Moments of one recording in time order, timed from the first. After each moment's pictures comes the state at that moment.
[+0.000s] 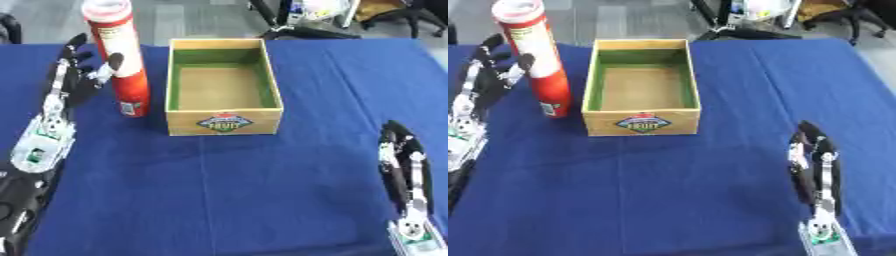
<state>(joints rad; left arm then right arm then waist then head) -0.72 0.33 -0.08 -1.09 -0.03 -0.11 0.13 -0.10 -0.17 0.00 -1.52 0.27 -0.33 -0.42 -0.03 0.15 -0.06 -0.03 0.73</state>
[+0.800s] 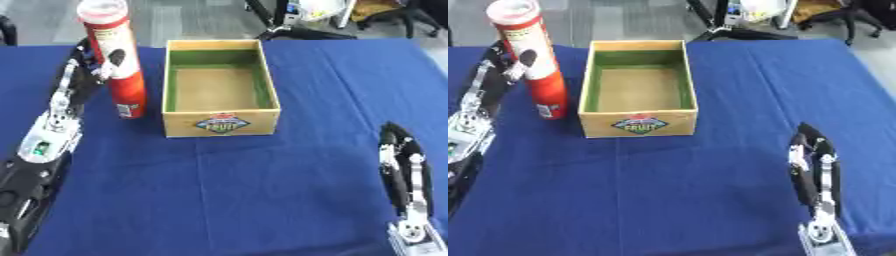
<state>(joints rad) -0.79 0.33 -0.09 -0.97 0.08 -0.16 0.07 -0.11 -0.17 0.00 -1.52 0.26 -0.33 -0.41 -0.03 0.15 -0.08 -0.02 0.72</state>
